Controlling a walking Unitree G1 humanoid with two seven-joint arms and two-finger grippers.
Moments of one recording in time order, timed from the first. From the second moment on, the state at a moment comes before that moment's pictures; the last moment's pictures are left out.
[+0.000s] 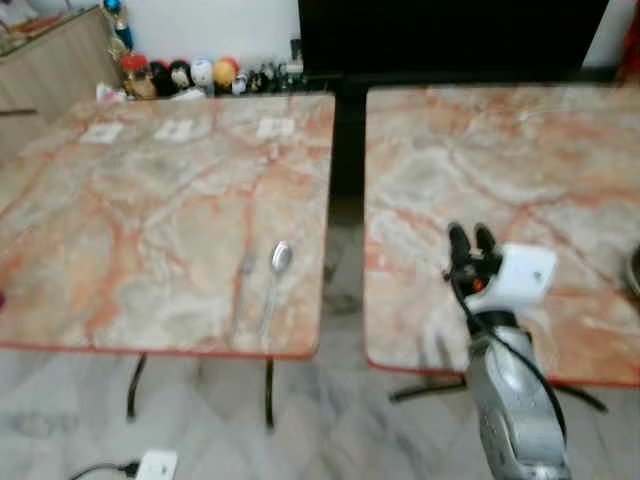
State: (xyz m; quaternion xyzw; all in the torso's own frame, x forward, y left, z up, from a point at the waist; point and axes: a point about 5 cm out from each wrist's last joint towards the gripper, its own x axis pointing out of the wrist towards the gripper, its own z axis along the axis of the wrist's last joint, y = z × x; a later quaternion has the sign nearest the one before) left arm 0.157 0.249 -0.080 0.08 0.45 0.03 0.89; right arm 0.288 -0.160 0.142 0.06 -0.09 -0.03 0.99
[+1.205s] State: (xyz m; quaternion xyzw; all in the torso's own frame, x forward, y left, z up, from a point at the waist) left arm 0.160 0.234 -0.082 0.08 0.44 0.03 0.90; right arm 0.292 -0.152 0.137 0.06 -0.06 -0.01 1.00
